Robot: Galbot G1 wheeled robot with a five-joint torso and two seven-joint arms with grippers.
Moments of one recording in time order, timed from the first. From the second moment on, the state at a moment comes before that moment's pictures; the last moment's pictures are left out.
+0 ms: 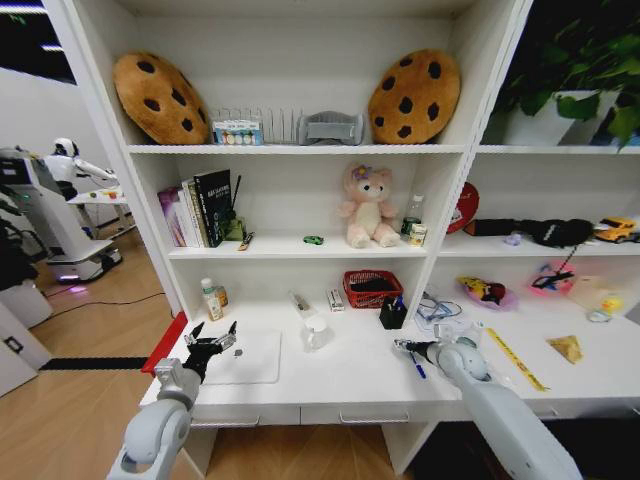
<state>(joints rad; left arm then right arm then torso) 1.40 -1.25 -0.62 -2.07 -0.43 0.29 -0.04 -0.97 0.95 0.39 1.49 0.84 -0.74 0.17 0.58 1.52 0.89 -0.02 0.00</state>
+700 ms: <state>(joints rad) 1.40 -1.25 -0.62 -2.07 -0.43 0.29 -0.04 -1.03 0.96 0.41 1.57 0.85 -0.73 0.20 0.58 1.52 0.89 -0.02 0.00</state>
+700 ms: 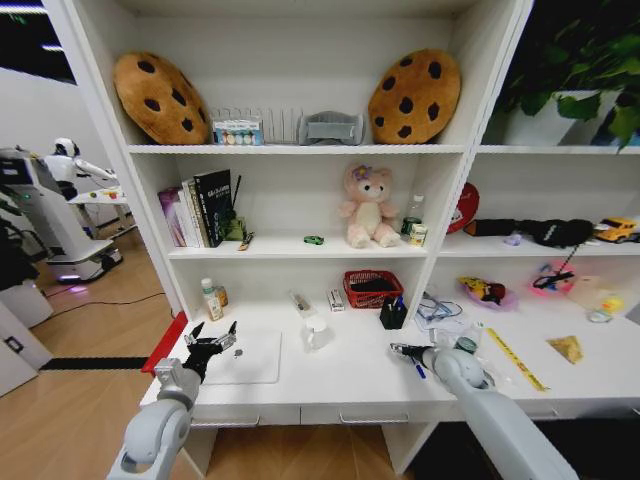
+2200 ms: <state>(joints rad) 1.40 -1.25 -0.62 -2.07 -0.43 0.29 -0.04 -0.97 0.94 0.39 1.59 0.44 -0.39 0.09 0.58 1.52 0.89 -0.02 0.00</state>
